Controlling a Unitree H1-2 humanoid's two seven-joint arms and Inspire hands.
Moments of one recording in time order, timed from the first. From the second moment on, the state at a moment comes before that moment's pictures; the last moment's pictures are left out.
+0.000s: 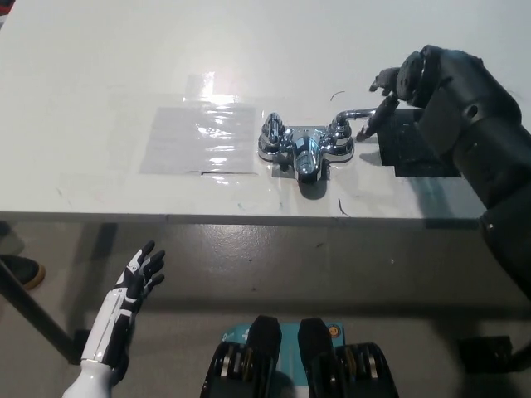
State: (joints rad) left_arm 0.04 0.12 0.00 -0.13 -0.02 -0.07 -0.10; right_arm -1.39 -0.18 0.56 1.33 -0.52 0.32 0.53
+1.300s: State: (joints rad) left_arm 0.01 0.12 0.00 -0.09 -0.02 -0.06 -0.10; right_arm -0.72 -0.49 0.05 0.03 -0.28 0.40 0.77
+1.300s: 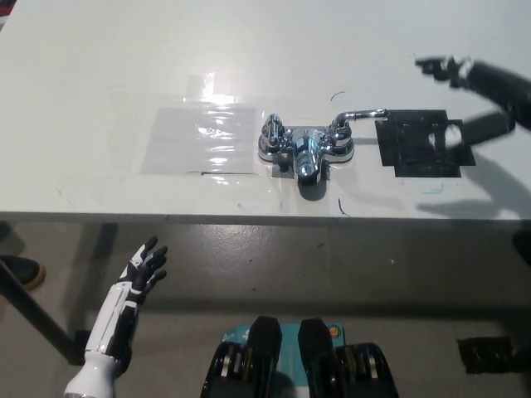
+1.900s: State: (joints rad) left_arm -0.04 0.12 0.01 -0.07 -0.02 -0.06 -0.10; right_arm -0.25 -0.27 -0.28 -0.55 -0.04 0.39 0.66
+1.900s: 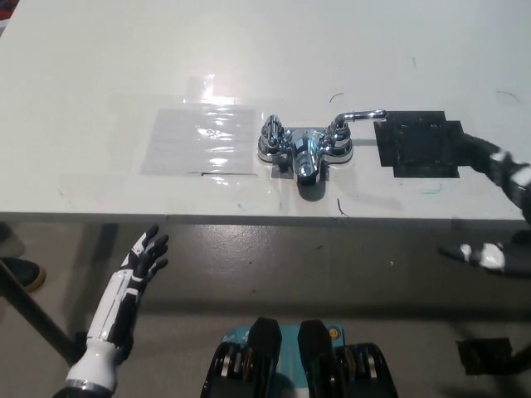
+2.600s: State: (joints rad) left_arm -0.04 0.14 0.01 -0.07 -0.06 -0.06 -0.11; right_arm -0.06 -0.05 -0.19 -0.11 0.07 0.08 0.50
